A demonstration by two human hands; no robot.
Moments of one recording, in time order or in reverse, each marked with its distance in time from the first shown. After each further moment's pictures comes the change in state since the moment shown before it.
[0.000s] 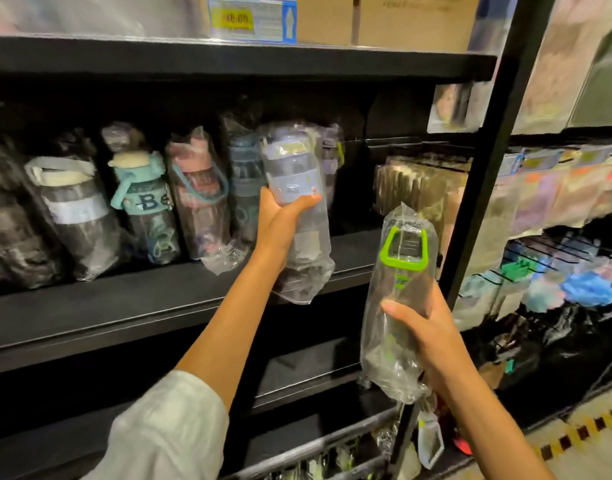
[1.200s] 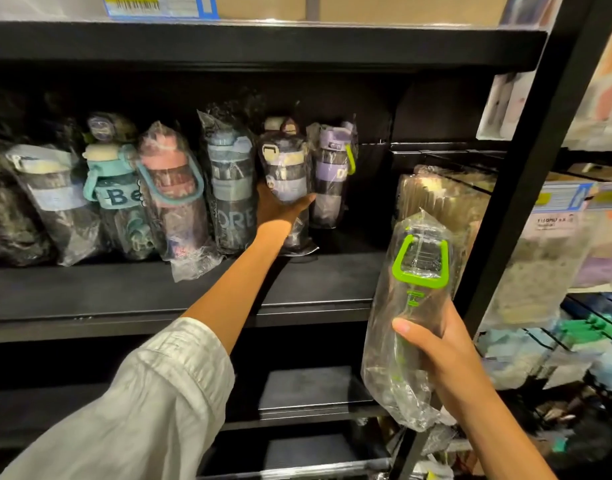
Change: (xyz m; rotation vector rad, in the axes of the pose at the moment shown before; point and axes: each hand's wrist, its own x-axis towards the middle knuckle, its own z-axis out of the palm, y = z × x) left_hand 0.137 -0.072 0.055 0.475 0.394 0.029; right_hand 0.110 0.016 -0.097 0.104 -0.270 0.012
